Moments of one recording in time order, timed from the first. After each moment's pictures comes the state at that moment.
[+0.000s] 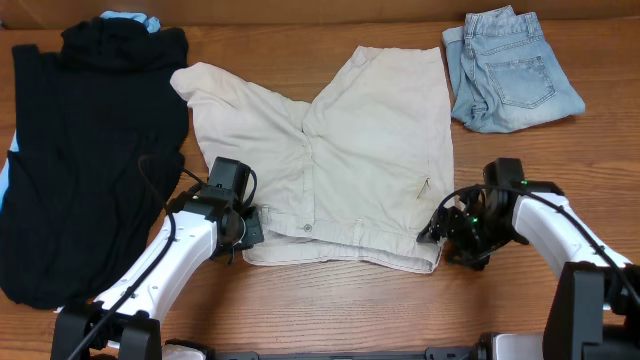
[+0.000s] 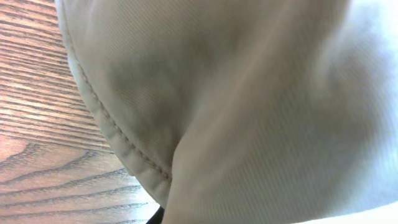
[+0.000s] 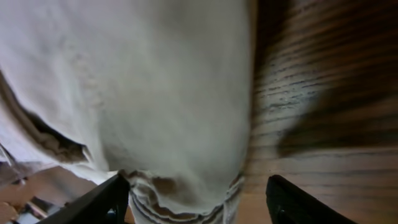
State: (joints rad) left arm -0.25 1.46 0.78 -0.73 0.03 -0.49; right arm -0.06 1.57 0.78 -0.90 -0.49 0.35
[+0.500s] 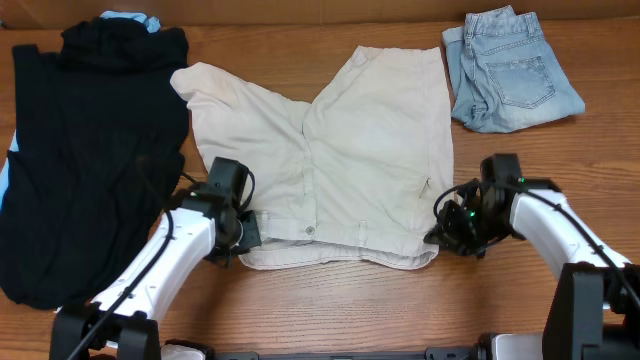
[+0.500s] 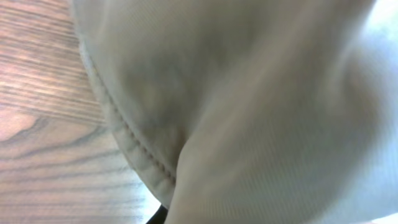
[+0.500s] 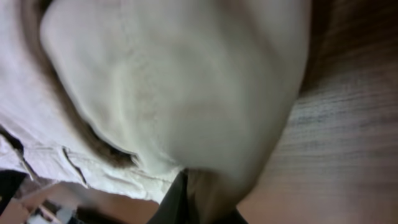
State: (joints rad) left arm -0.23 1.46 0.81 -0.84 0.03 -0.48; right arm -0.04 1.57 0.82 -0.88 -0.51 0.39
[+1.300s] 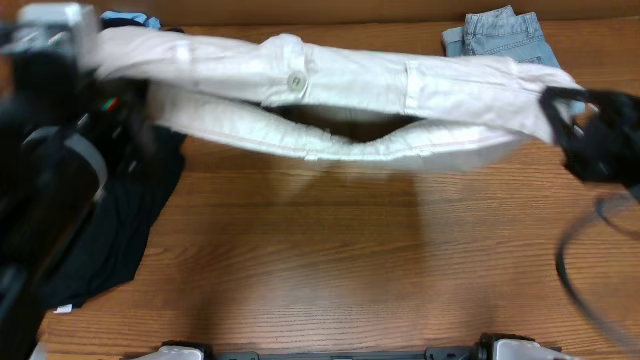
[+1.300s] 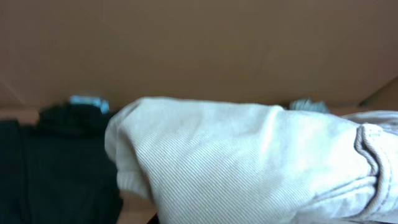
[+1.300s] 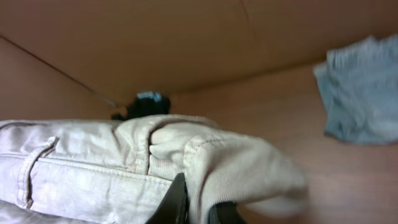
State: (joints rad) left arm -0.13 1.44 2.62 -1.55 0.05 -0.17; right arm -0.09 1.41 2.54 -1.63 -0.47 0.30
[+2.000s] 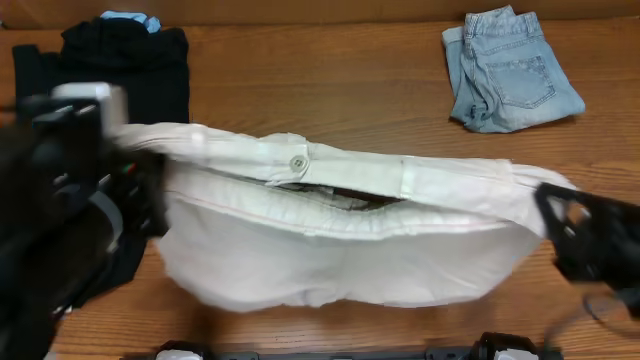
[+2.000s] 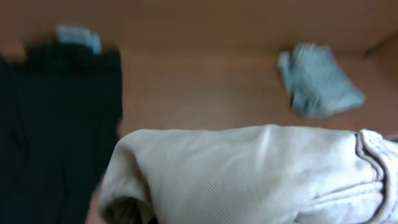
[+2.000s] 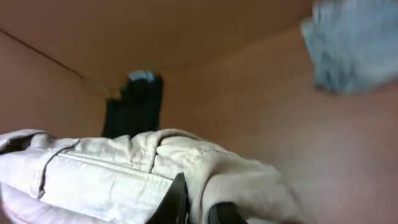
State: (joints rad) left arm -0.13 1.32 2.31 -1.69 0.10 -0.20; right arm -0.14 1.09 2.07 -1.64 -0.49 0.30
